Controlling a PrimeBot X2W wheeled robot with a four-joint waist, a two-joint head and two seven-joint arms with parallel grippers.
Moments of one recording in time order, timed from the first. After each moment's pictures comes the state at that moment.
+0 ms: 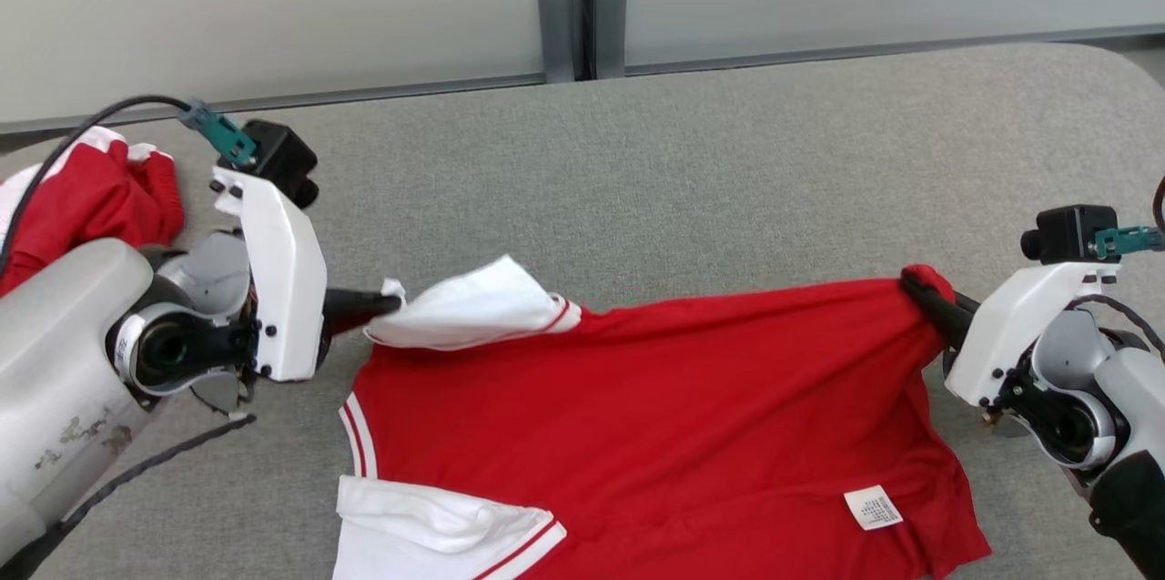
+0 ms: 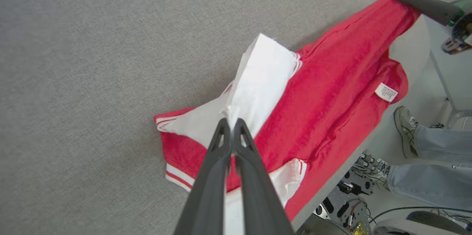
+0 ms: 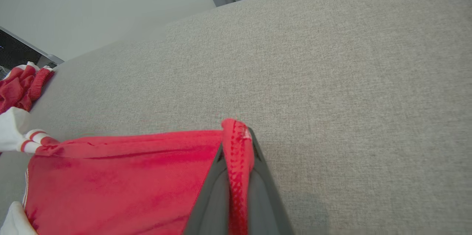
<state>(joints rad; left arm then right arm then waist) -0.99 0.68 -1.18 0.33 -1.47 -0.13 0.66 -0.61 -0.47 0.65 0.56 1.09 0.13 0.21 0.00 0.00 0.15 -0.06</state>
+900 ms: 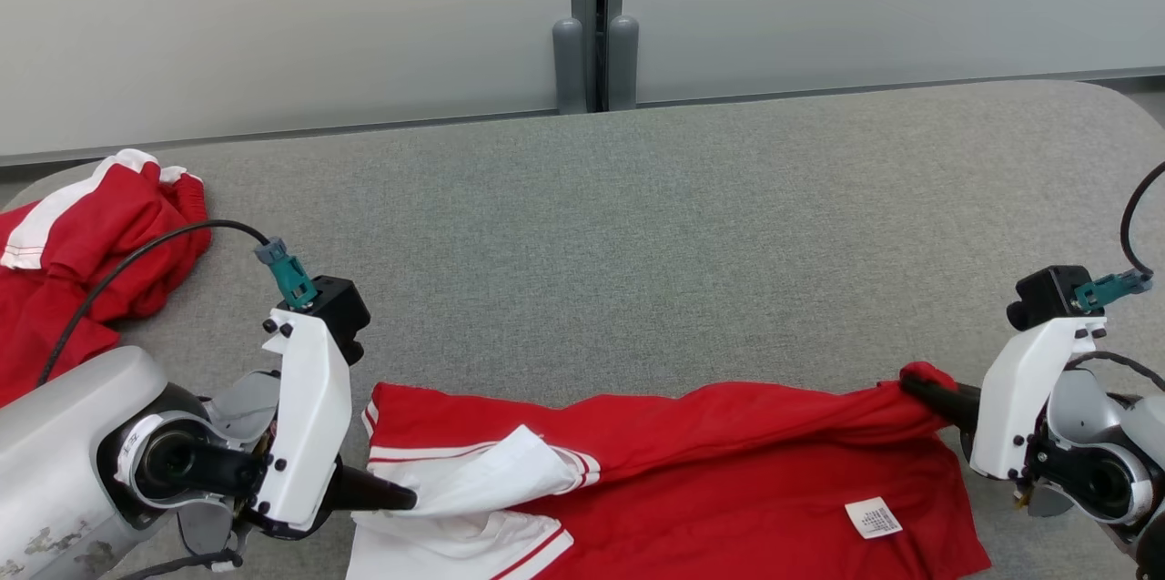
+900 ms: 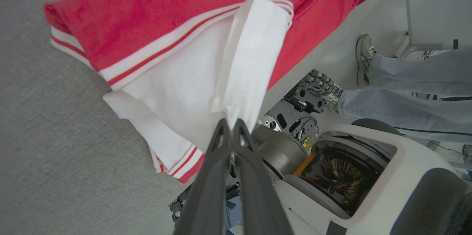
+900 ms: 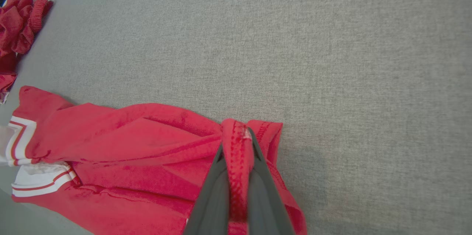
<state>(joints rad) -0.86 0.82 -1.24 0.00 -1.67 -0.01 0.94 -0.56 -0.61 0.82 0.45 1.24 0.13 0.37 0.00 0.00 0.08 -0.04</state>
